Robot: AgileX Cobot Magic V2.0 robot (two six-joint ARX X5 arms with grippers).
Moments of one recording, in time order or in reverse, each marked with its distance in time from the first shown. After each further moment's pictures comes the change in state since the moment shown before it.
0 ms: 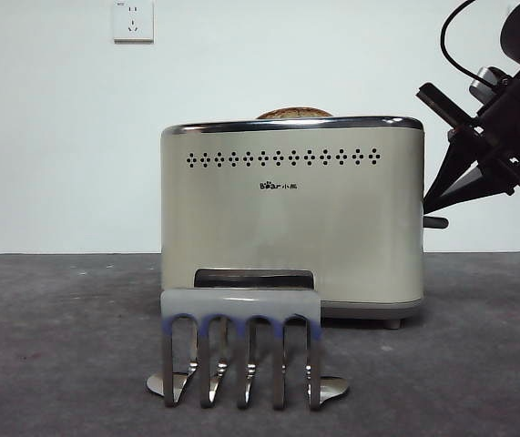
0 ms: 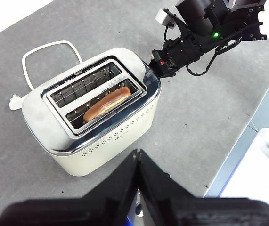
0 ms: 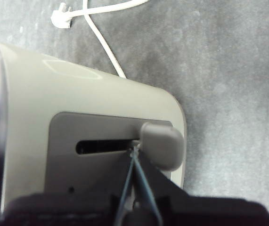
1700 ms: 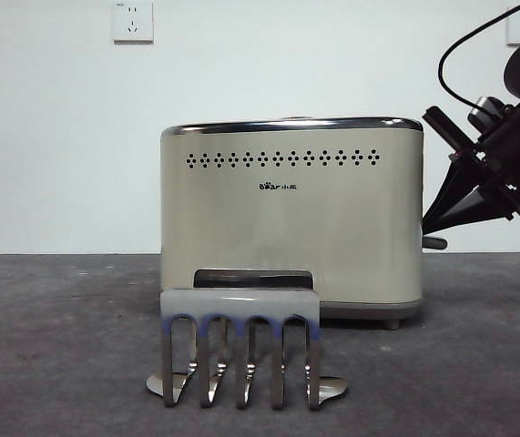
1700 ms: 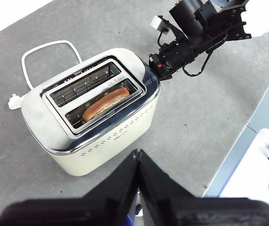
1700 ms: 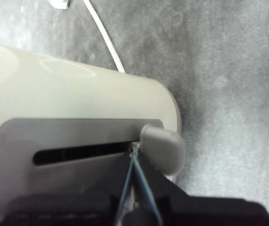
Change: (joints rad) left arm 0.000 0.000 0.000 0.000 0.000 -0.008; right arm -0.046 0.145 0.034 -0.017 -0.113 -0.090
